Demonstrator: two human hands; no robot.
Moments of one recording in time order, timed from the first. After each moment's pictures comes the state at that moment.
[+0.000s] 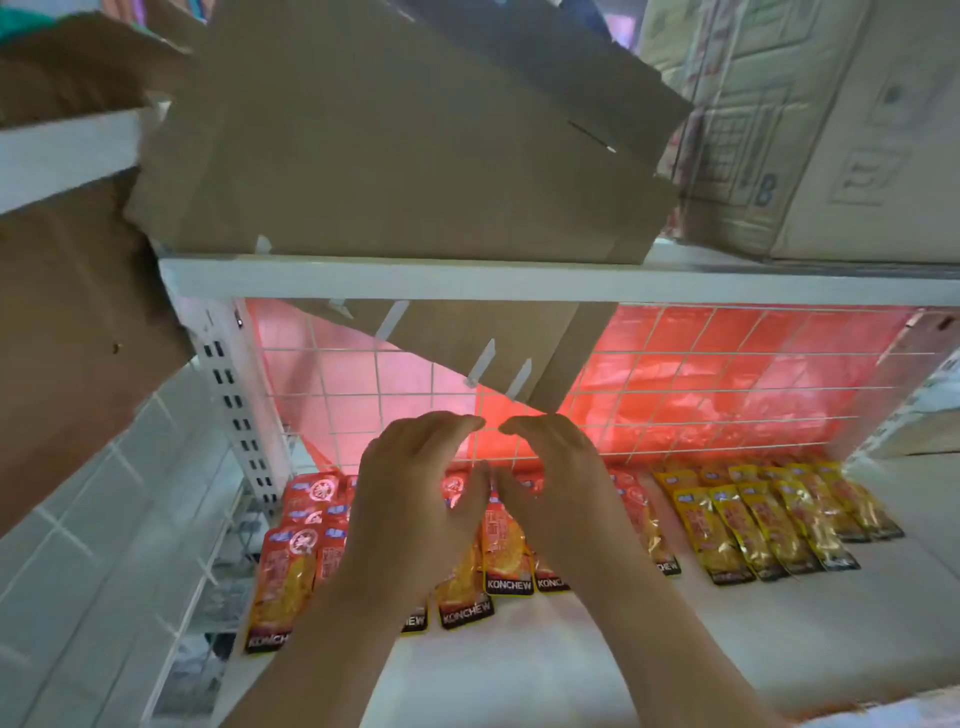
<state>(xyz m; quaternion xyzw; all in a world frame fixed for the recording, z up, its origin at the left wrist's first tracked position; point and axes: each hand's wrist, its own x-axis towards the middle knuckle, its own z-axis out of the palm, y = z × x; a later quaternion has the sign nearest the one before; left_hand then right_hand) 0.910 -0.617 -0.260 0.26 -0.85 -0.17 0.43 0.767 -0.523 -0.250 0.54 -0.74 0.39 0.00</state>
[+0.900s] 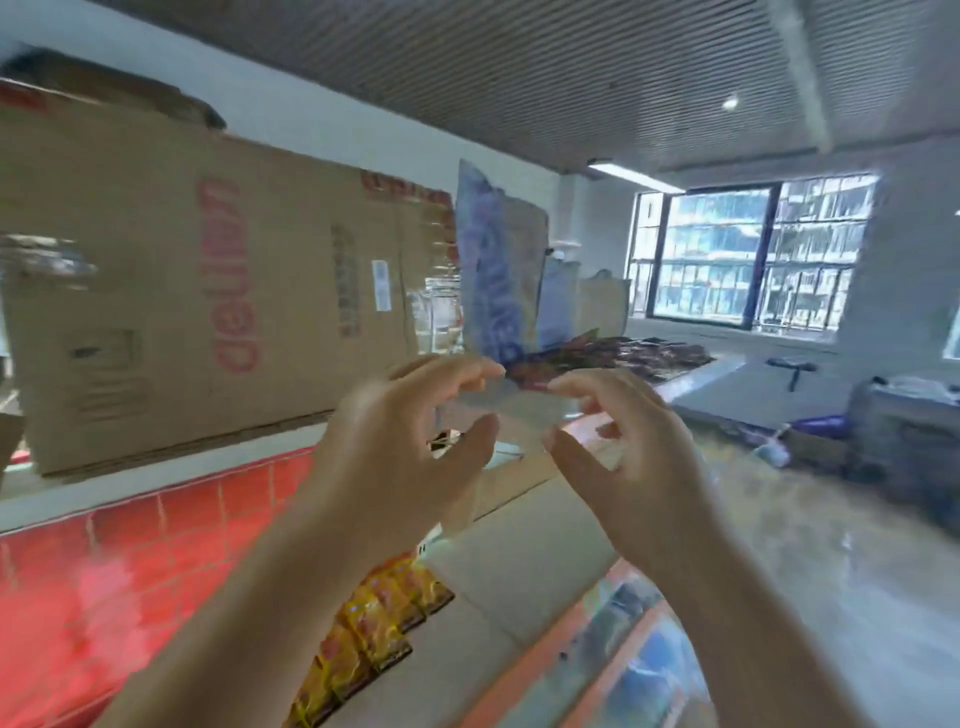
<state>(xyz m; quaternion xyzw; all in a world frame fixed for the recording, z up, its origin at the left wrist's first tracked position) 0.645 -0.268 -0.012 -0.14 -0.84 -0.28 0.44 0.572 -0.064 -0.027 0.38 -0.75 0.42 0.34</state>
